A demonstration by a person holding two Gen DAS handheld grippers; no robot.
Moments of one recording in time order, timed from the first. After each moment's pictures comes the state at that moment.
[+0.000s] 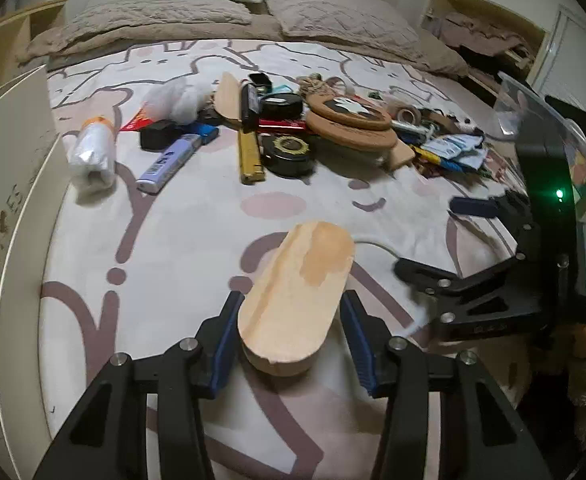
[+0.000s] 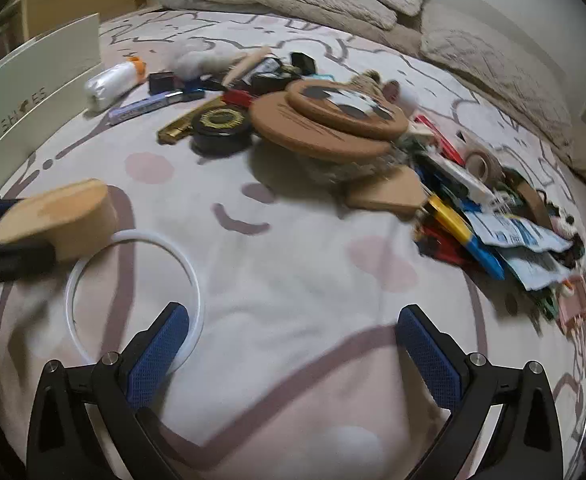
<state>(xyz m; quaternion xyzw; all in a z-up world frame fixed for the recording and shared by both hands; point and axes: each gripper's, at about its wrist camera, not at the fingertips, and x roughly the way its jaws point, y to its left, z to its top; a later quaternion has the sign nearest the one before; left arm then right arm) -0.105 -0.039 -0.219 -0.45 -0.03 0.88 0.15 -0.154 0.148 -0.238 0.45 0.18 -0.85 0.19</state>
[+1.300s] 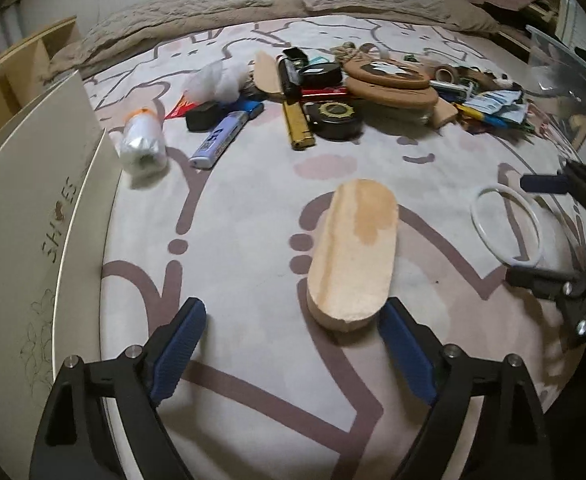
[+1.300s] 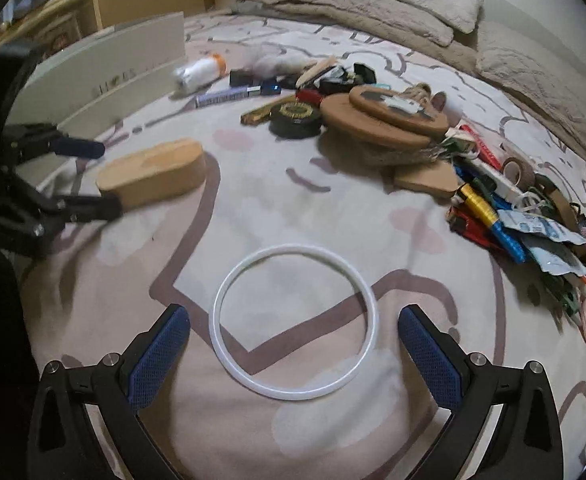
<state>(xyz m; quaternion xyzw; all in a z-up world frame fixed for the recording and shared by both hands) -0.096 -0.042 -0.226 -0.49 0.07 0.87 0.08 -0.117 0.163 -0.234 0.44 0.19 -0.82 0.31</state>
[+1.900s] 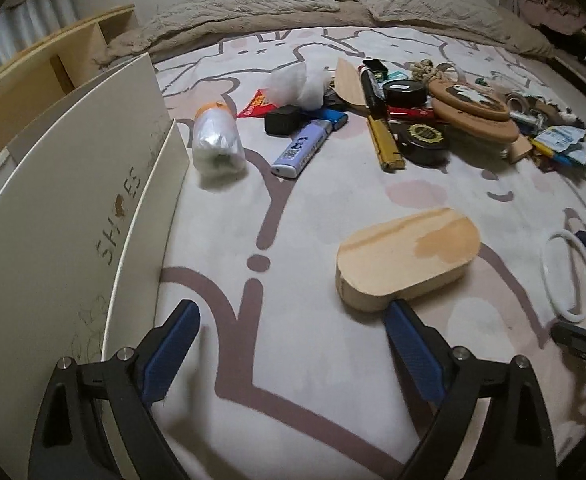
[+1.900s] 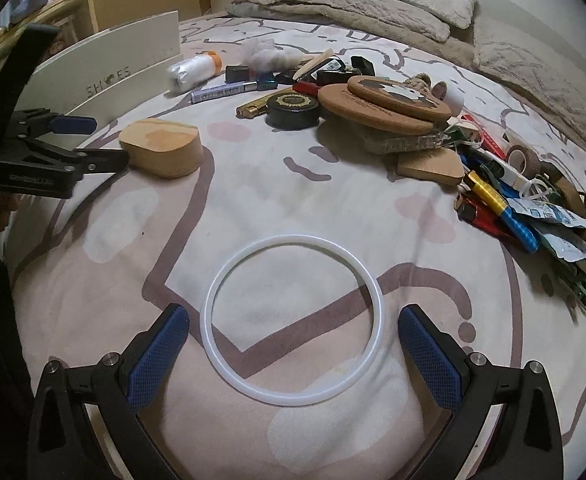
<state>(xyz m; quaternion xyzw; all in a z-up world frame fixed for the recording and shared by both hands) -0.117 -0.066 -0.227 -0.47 0.07 0.88 -0.04 -0.116 0.166 -0.243 0.44 0.17 -0.83 0.31</state>
